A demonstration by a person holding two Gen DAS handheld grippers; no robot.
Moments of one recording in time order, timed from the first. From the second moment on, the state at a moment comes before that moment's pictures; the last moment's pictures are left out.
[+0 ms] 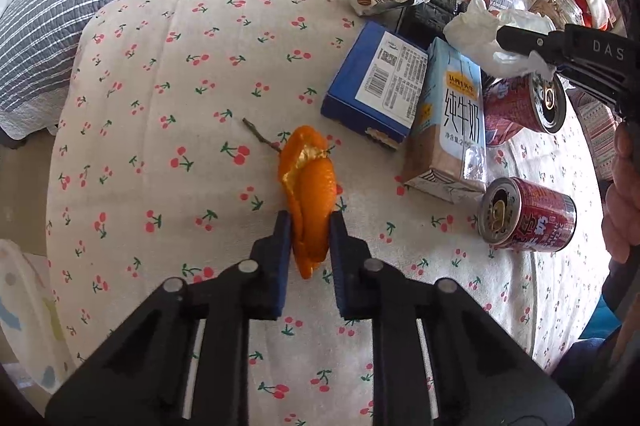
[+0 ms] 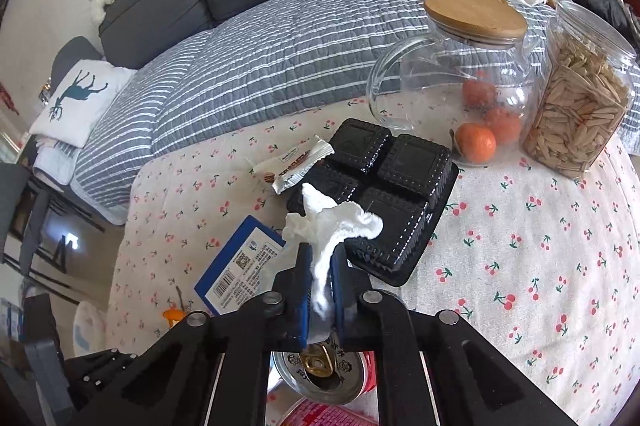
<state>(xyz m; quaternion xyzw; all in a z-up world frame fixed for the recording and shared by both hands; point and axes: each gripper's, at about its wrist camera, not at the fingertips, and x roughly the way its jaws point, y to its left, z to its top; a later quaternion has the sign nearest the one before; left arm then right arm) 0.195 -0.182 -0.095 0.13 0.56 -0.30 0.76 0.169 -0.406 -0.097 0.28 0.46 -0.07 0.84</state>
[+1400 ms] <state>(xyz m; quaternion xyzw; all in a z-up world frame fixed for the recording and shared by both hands) 0.203 -0.060 -0.024 0.05 0.50 -0.25 0.83 0.151 -0.291 -0.056 0.16 0.43 0.01 0.89</state>
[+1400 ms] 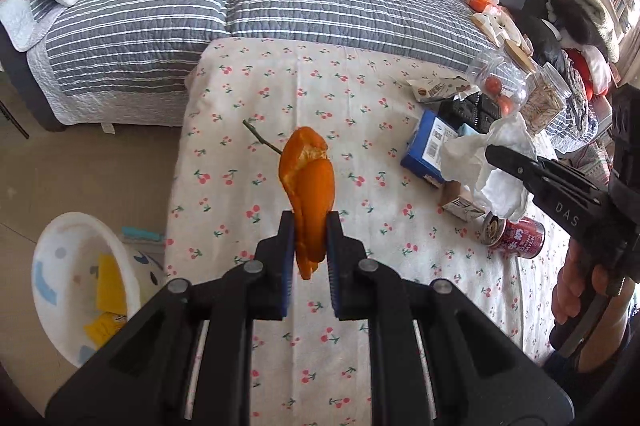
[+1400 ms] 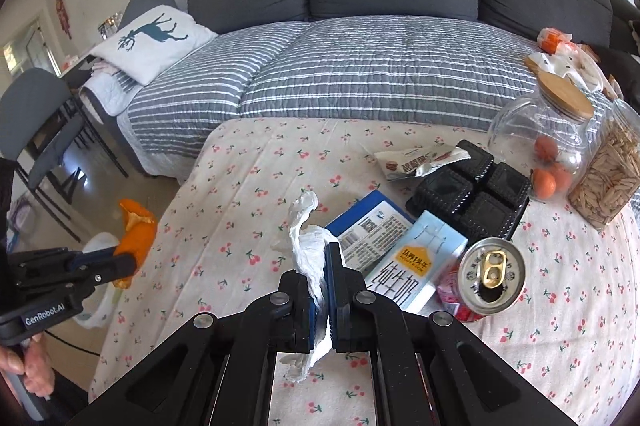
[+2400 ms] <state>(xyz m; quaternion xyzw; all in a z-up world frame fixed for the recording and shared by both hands) 0.235 0.163 -0.066 -0.06 0.56 -0.07 0.82 0.174 -0.049 -0.058 0.12 0.42 0.16 0.88</state>
